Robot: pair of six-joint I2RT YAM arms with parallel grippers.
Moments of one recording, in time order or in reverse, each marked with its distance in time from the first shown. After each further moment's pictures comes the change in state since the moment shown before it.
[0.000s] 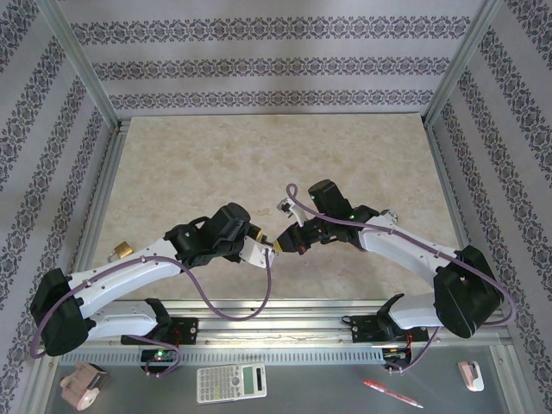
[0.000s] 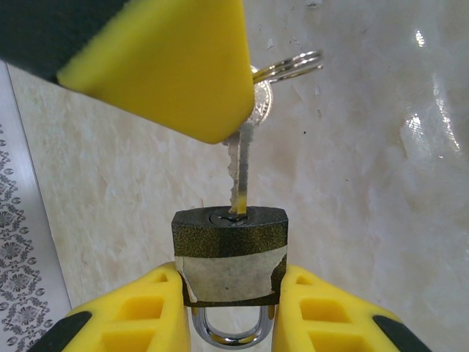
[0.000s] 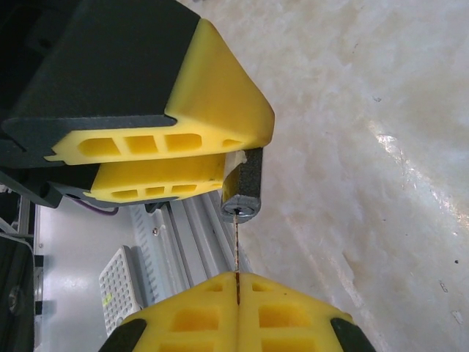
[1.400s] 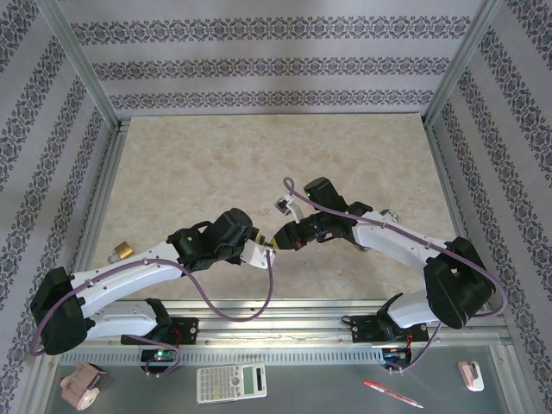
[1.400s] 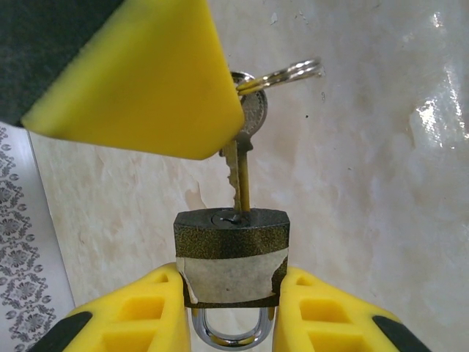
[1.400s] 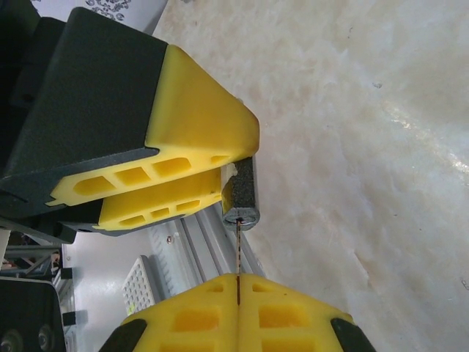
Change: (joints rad) left arm -0.033 -0.001 -0.037 0.036 -0.082 -0.068; right arm 0.000 0.066 0.033 0.015 -0.024 0.107
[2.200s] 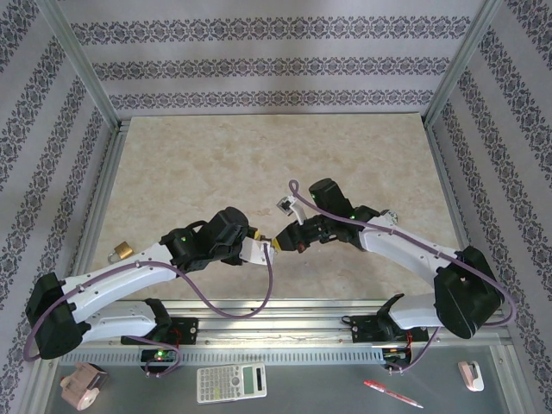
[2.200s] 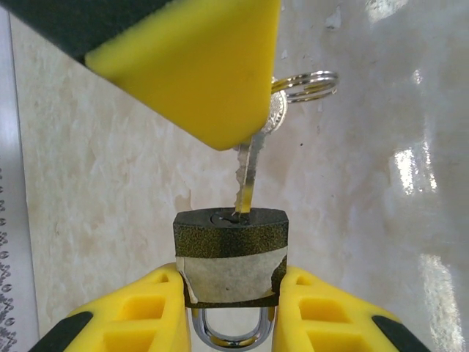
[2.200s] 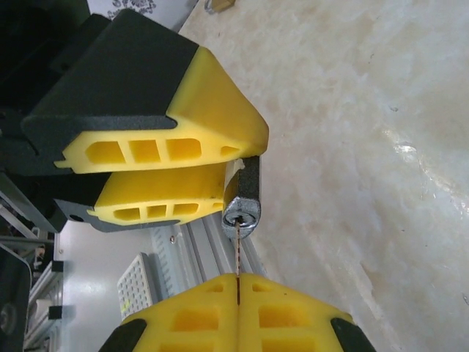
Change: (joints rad) left arm 0.000 -0.043 0.023 -0.046 0.062 -0.152; right arm 0.000 -0.076 -0.037 0.022 -0.013 -0.070
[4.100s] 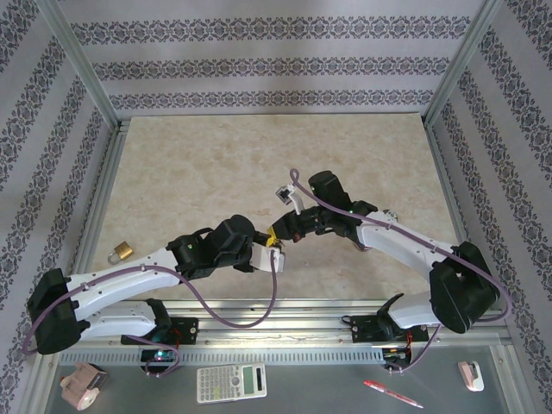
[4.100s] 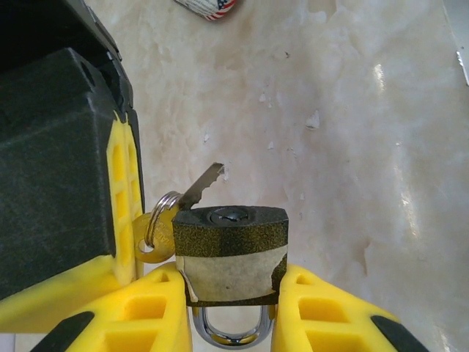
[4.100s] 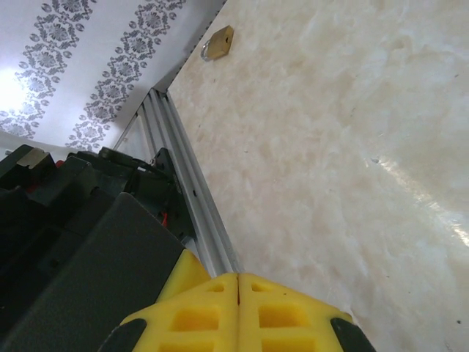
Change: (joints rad) left arm -0.072 0.013 -0.045 0.174 0.055 -0.086; right arm -0.023 0.038 0.041 0.101 0.027 0.095
